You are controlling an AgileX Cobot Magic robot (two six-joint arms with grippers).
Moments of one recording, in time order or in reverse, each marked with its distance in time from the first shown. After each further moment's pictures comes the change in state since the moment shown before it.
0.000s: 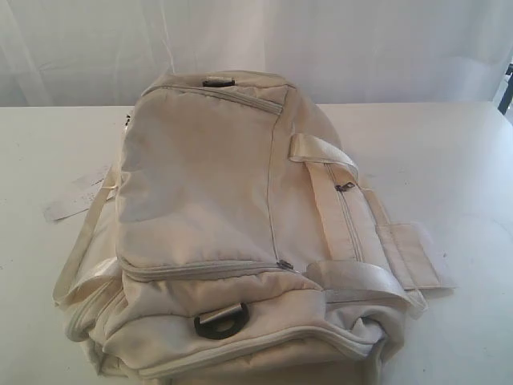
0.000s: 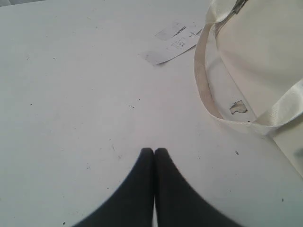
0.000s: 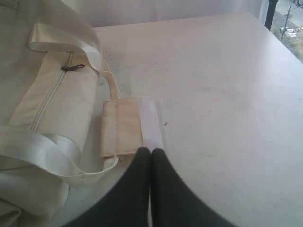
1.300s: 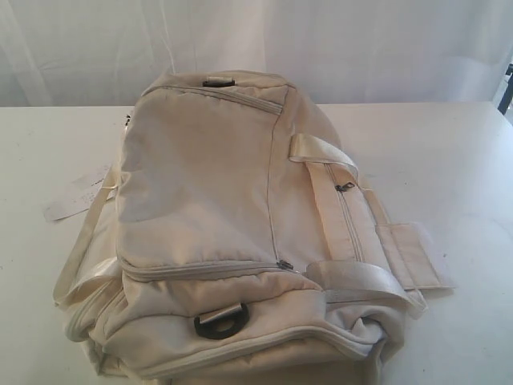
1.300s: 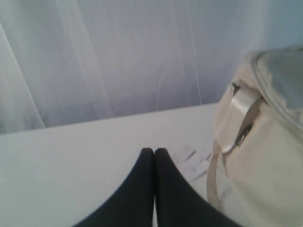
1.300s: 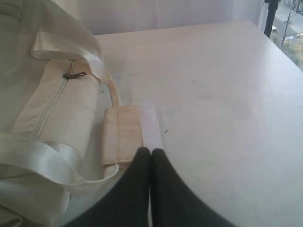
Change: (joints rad) left arm 0.000 0.000 0.000 0.000 -0.434 0.023; right arm 0.000 0.000 0.000 0.000 -0.023 0.000
